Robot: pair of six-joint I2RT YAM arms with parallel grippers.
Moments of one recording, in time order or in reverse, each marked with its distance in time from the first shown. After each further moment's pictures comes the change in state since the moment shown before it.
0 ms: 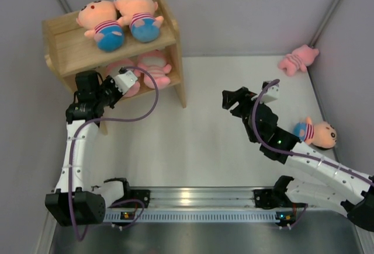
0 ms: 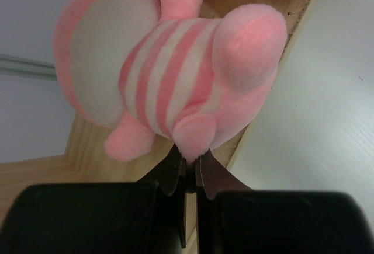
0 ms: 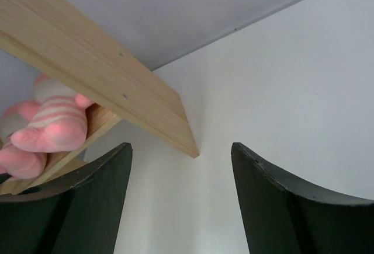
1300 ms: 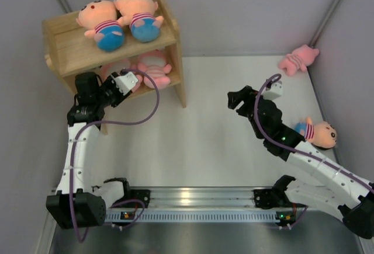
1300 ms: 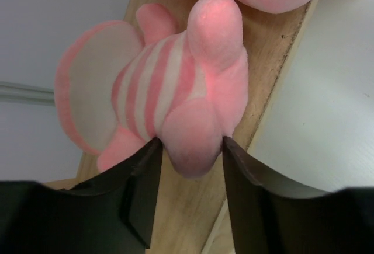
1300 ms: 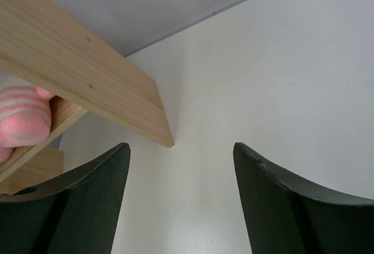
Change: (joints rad) left arm 0.006 -0.017 -0.058 0.121 0.077 0.014; right arm -0.154 -0.023 -0.017 -0.104 -0.161 -0.007
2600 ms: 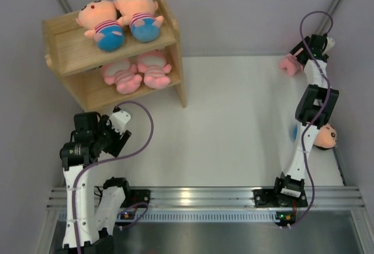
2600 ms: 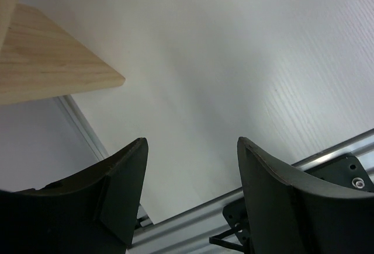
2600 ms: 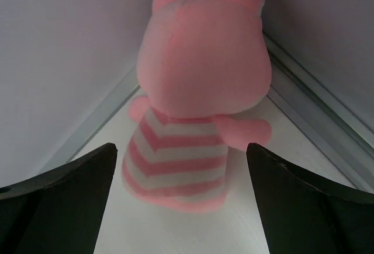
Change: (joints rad) left arm 0.031 -0.404 -0.140 -0.629 -0.169 -0.226; right arm -1.005 1.502 1.427 -0.288 -0.431 -0.156
